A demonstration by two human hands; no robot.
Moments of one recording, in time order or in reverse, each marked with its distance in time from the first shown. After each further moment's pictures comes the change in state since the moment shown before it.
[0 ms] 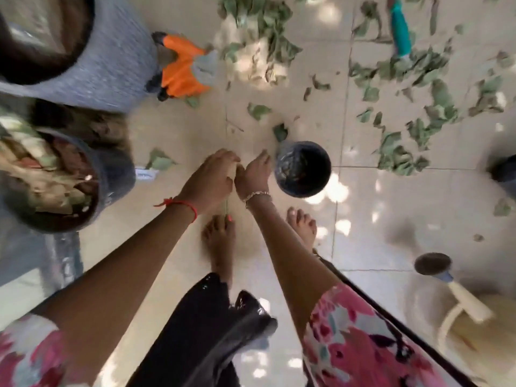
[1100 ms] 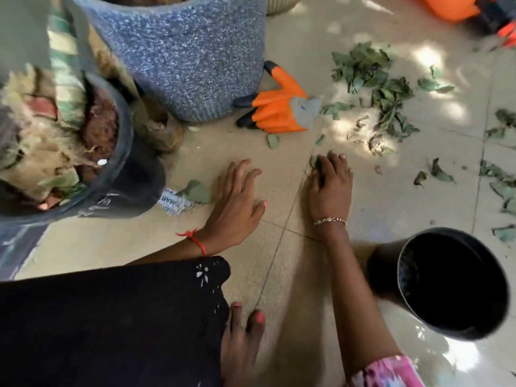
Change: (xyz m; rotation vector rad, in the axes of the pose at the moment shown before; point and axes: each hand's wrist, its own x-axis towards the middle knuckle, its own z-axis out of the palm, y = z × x) left_hand 0.082 -0.152 0.089 0.044 0.683 0.097; right_hand 0.199 0.022 0.045 -0.296 0.609 -0.873
